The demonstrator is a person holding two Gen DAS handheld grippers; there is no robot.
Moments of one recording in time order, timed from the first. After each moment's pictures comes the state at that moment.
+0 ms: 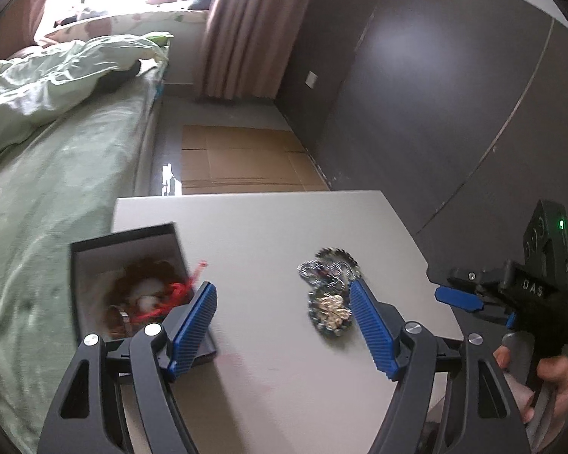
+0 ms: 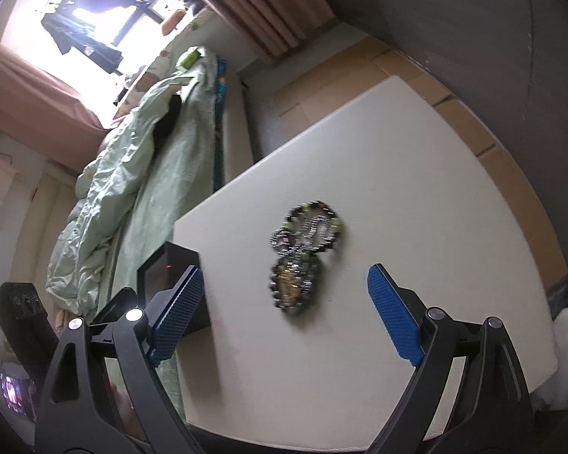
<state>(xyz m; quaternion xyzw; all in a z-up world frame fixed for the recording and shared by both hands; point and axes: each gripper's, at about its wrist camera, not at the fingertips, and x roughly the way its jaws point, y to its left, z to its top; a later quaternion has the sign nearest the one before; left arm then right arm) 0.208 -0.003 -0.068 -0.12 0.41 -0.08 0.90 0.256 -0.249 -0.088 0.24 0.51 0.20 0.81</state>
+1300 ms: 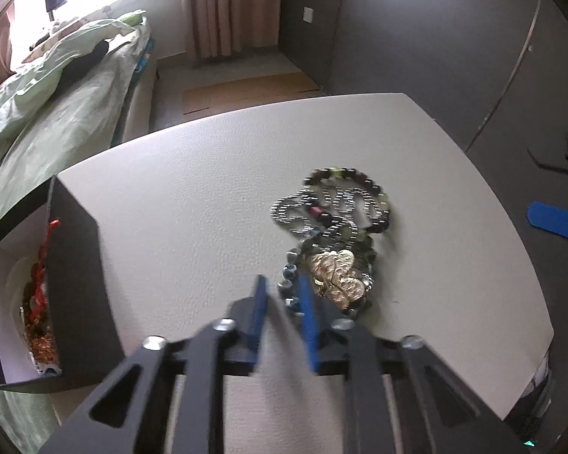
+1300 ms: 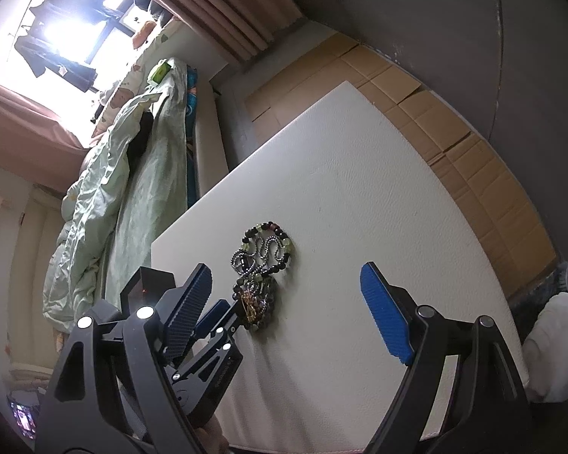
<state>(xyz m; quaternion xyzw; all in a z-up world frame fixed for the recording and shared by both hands) 0.260 -0.081 -0.164 -0.01 0.50 -0.04 0.87 0.277 -0.284 -0.093 0.25 0.52 0.16 0.80</state>
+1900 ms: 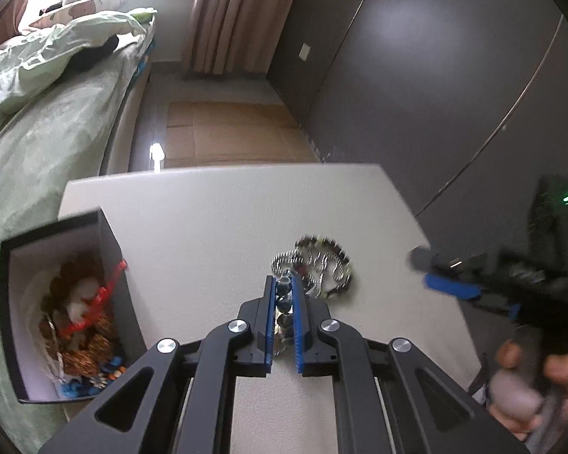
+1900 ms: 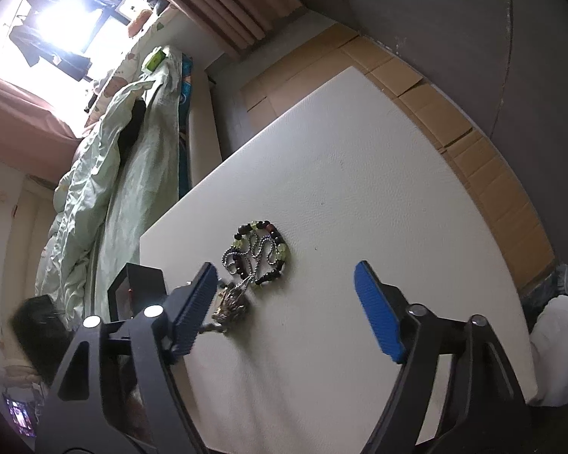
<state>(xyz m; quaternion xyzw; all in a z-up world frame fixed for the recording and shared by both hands) 0.251 -0.036 -0.100 -0.13 0.45 -0.09 0.88 0.294 -0.269 -0.110 0.24 0.54 0.16 0.79</state>
